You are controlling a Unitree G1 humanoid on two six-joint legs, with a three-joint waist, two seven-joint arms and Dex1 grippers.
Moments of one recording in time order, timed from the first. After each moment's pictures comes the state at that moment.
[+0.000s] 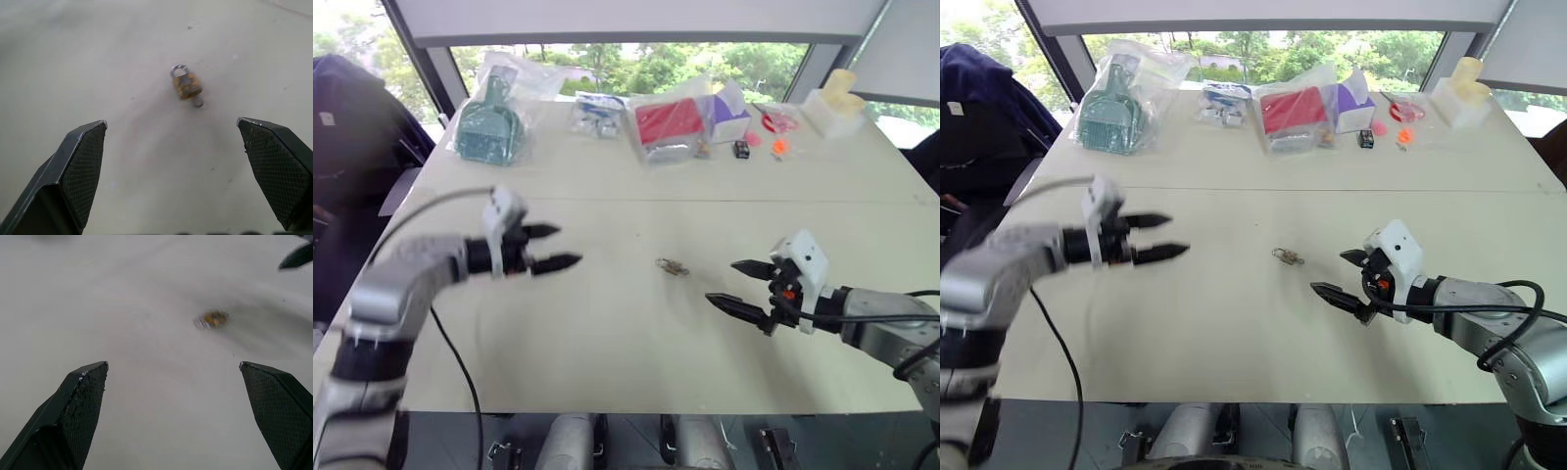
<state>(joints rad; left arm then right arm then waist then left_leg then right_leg) -0.64 0.77 0.01 -0.04 -0.54 0.73 -0.99 -0.09 -0.86 -0.21 -0.61 0.78 0.93 0.58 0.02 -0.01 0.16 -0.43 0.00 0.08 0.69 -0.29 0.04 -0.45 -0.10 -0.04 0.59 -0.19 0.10</state>
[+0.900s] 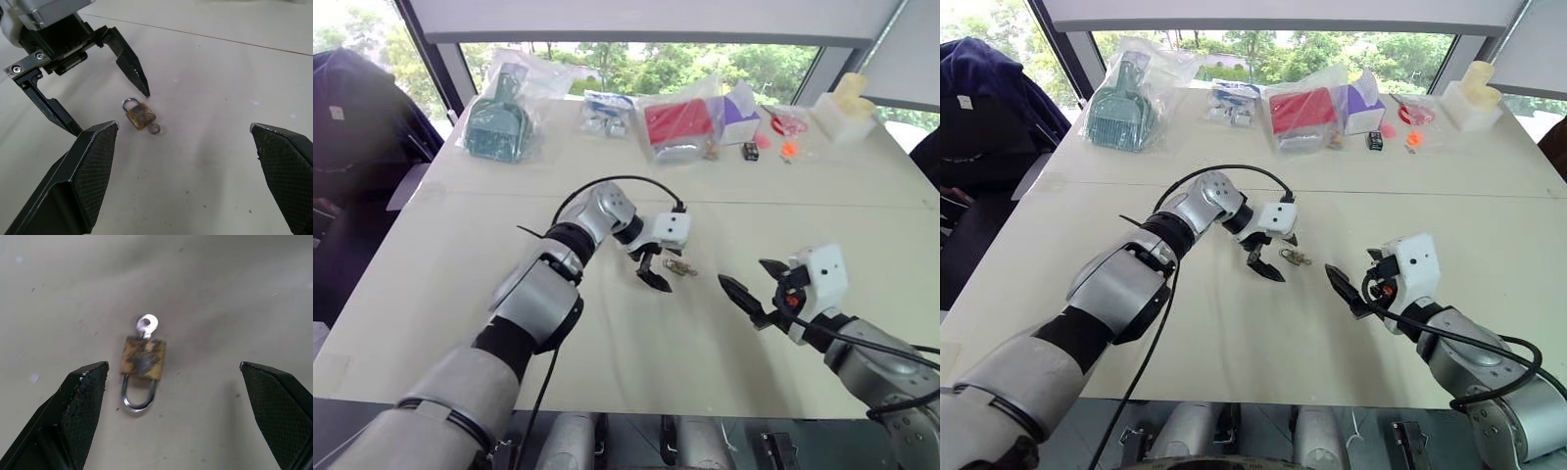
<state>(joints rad) -1.32 0.03 -0.45 1.36 0.22 -0.24 -1.30 0.13 -0.56 -0.33 -0.81 0.72 0.93 0.19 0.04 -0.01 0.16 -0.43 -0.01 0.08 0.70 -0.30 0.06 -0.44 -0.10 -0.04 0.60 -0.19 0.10</state>
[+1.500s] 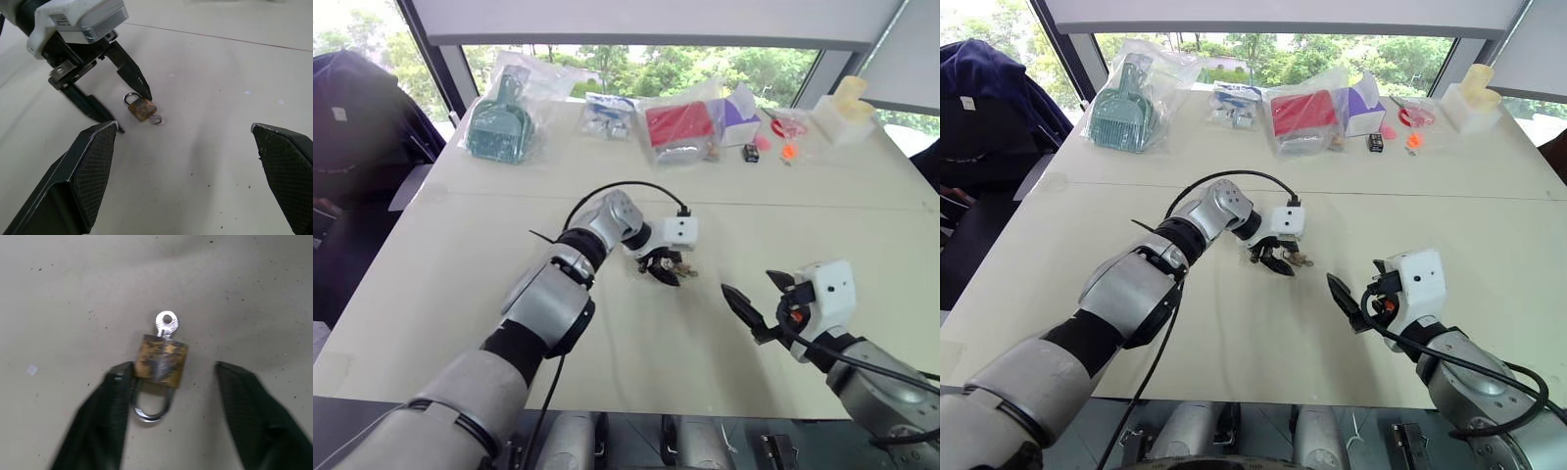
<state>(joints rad) -1.32 -0.02 -0.39 1.37 0.32 -0.16 -1.25 0.23 -0.52 -0.35 -0.92 0.76 0.93 0.10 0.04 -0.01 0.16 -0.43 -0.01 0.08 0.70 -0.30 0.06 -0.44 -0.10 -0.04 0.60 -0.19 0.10</state>
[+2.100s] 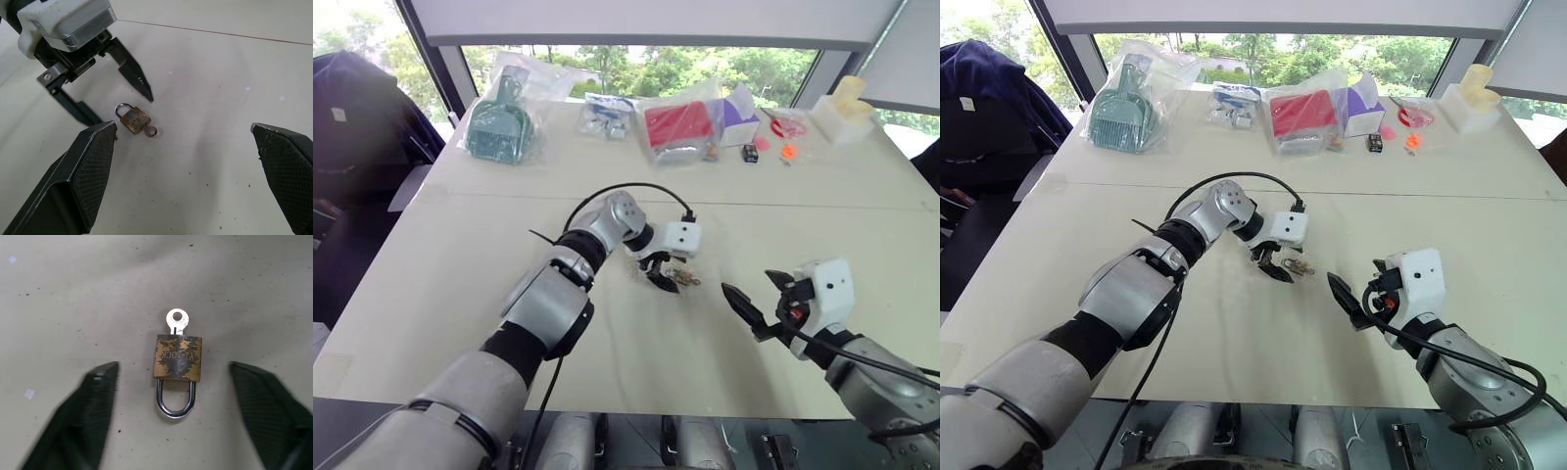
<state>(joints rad) -1.30 -0.02 -0.39 1.34 0.35 -0.22 -1.26 0.20 -0.53 -0.34 -0.88 0.76 0.93 0.12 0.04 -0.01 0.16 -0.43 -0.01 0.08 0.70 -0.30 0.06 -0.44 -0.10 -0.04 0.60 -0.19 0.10</state>
